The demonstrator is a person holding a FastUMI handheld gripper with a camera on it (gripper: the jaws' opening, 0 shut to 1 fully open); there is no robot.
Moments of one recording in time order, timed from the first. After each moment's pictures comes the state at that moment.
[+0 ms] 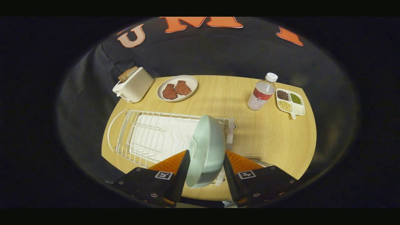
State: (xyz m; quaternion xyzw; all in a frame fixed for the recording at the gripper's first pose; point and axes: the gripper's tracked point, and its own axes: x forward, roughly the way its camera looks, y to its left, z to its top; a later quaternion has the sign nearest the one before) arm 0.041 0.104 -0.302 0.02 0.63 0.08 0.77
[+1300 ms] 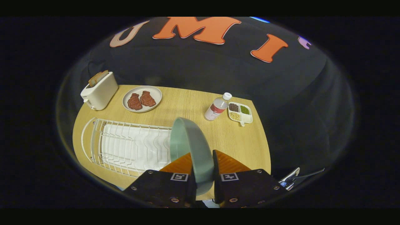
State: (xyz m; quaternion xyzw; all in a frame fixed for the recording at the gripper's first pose) arm 0.047 0.070 -0.220 -0.11 0.57 -0.11 0.81
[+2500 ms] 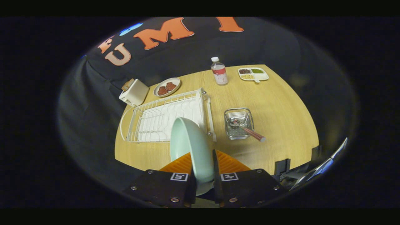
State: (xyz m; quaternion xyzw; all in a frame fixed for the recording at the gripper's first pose) arm -0.146 0.043 -0.245 0.17 0.59 0.01 0.79
